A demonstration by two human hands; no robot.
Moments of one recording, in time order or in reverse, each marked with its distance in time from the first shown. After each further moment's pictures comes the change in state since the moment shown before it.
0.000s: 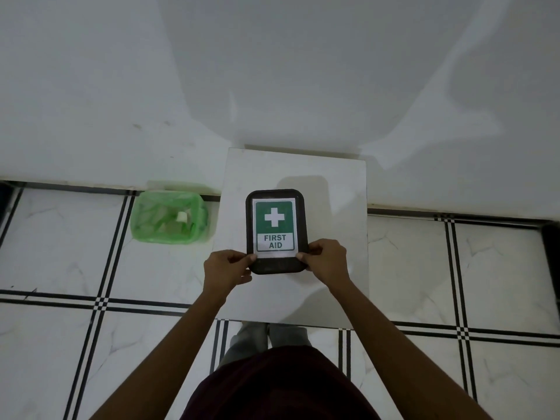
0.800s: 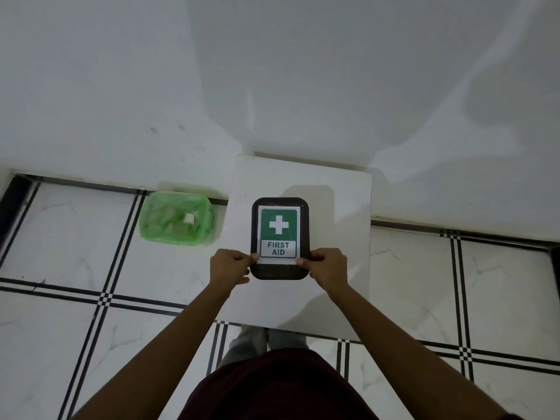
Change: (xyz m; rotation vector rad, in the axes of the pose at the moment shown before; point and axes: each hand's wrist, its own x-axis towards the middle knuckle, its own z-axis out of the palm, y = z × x) left_hand 0.001 0.016 0.003 0.025 0.040 -0.081; right_hand 0.000 -0.002 -0.002 0.062 -0.019 0.030
